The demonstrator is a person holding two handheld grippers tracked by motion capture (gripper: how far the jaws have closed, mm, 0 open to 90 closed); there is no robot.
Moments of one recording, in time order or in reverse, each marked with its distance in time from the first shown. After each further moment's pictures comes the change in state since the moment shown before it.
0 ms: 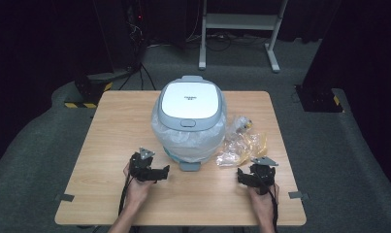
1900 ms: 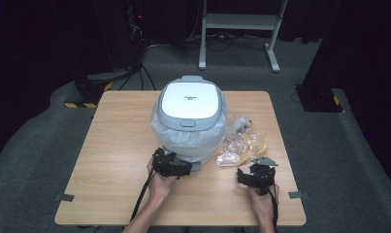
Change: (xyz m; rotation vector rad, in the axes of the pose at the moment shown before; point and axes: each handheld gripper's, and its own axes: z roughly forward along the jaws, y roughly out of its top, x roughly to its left) left arm -0.048 0.027 0.029 0.040 -0.109 0.086; right arm 0.000 0.000 0.000 -0.001 0.001 0.000
